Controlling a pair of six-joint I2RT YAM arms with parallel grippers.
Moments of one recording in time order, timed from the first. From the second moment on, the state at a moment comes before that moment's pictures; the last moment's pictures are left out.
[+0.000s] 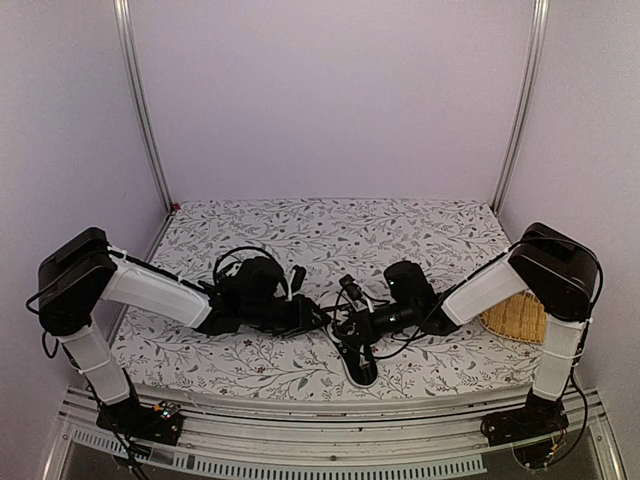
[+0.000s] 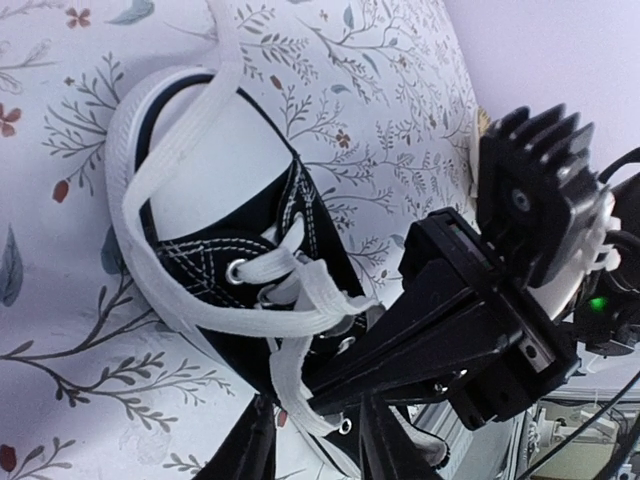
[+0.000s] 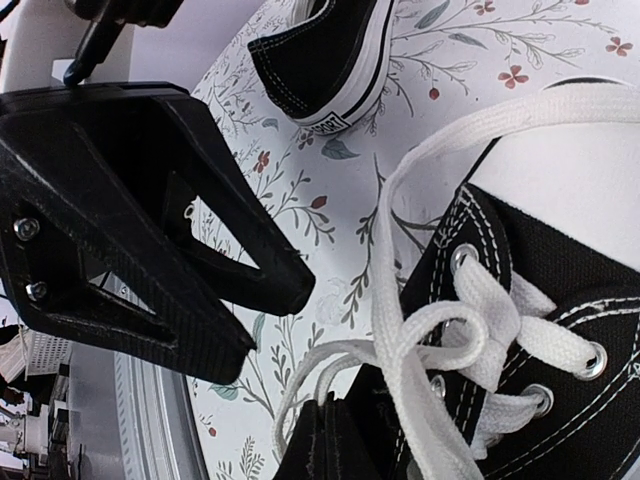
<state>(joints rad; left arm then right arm) -0.91 1.73 0.78 0.33 0.24 -0.94 0.82 1.92 0.81 0.50 -0.64 0.43</state>
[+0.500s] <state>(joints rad) -0.91 1.81 0.80 0.38 0.28 -0.95 0.82 1.92 0.80 0.50 -0.64 0.43</state>
